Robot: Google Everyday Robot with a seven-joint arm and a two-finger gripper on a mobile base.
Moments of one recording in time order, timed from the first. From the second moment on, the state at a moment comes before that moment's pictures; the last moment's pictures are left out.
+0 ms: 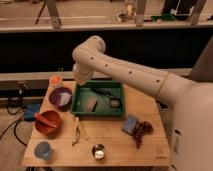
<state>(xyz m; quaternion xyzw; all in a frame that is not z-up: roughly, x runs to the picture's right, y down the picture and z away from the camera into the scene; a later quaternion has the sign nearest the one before) -0.156 -0.038 0.734 -0.11 -0.24 -0.42 0.87</state>
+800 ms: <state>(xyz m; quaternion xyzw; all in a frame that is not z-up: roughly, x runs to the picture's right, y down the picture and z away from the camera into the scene) -0.264 -0.018 0.817 -0.16 -0.25 -0.46 0.84</state>
